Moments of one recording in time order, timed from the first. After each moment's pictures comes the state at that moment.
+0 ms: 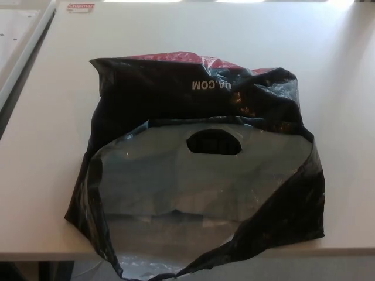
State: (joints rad) left_arm 0.65 0.23 0.09 0.32 0.00 -0.29 -0.03; right_arm 0.63 -0.22 -0.09 0.23 -0.19 -0.25 0.01
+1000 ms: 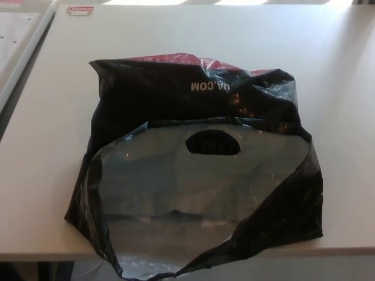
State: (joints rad) left_arm 0.89 0.19 0.26 -0.08 -0.13 -0.75 -0.06; right_arm 0.87 -0.22 -0.16 -0.38 -0.17 -0.43 0.01
